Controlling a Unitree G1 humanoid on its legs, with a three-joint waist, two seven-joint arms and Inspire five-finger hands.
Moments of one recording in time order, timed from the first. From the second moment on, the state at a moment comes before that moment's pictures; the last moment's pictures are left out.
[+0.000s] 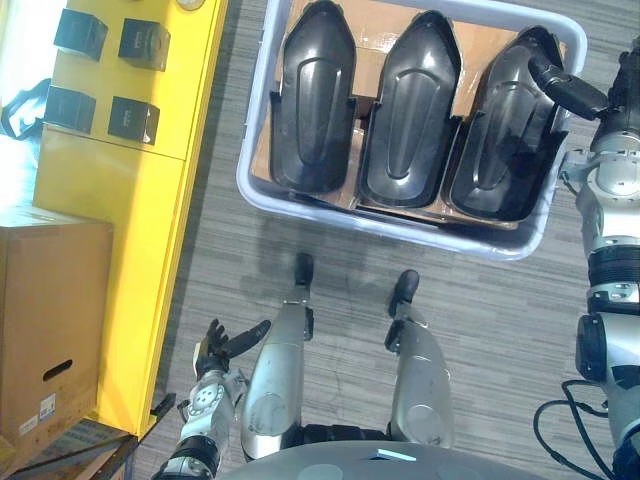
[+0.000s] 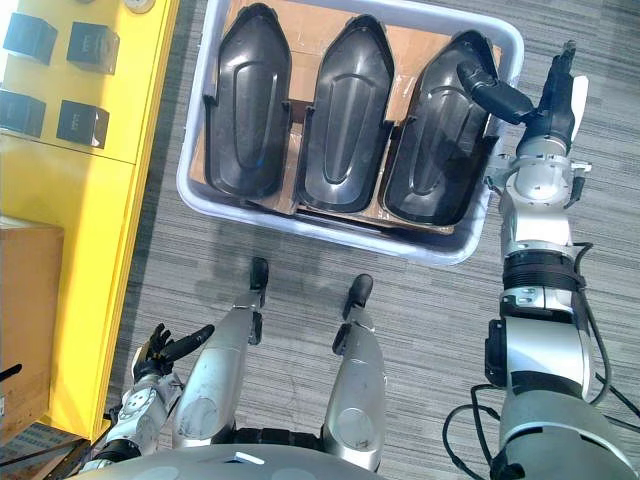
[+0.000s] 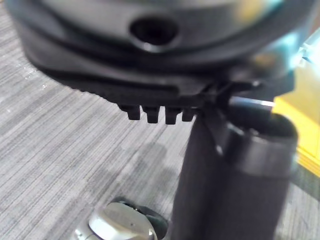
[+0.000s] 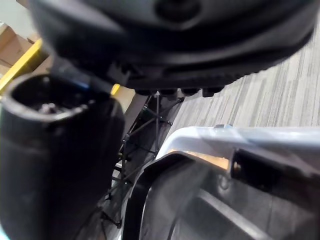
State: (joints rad) left arm -0.02 0.12 -0.01 0.93 -0.47 -0.24 0.18; right arm -0.81 -0.74 -0.11 0.69 0.12 0.02 -0.21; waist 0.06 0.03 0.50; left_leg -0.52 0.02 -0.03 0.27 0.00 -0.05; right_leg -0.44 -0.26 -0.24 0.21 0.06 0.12
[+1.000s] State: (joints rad) left arm -0.03 0.16 -0.08 0.95 -0.50 -0.24 0.20; right arm -0.74 -0.71 -0.05 0.69 -0.11 0.22 -0.30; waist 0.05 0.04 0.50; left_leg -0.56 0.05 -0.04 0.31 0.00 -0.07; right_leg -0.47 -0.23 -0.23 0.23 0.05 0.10
